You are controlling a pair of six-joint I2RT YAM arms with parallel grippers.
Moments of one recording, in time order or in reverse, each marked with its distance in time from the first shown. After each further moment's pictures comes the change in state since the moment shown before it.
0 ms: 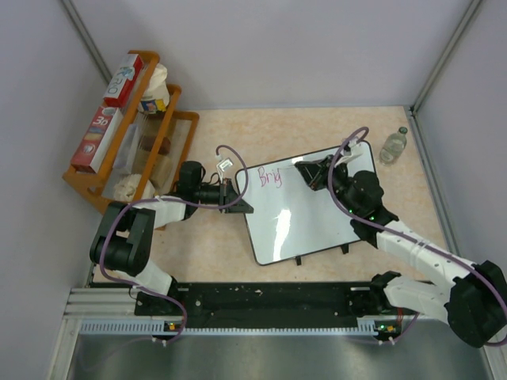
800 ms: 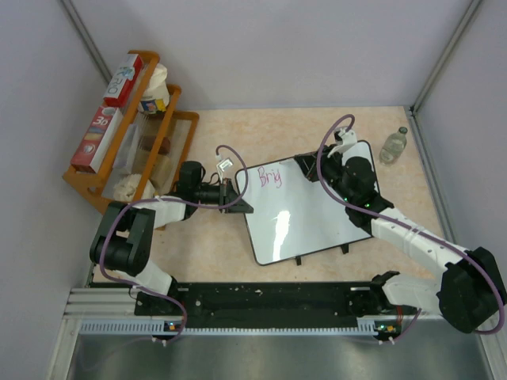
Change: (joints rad) left arm 0.000 0.000 0.000 -0.001 -0.001 0.000; right arm -0.027 0.112 0.143 -0.106 0.027 -0.104
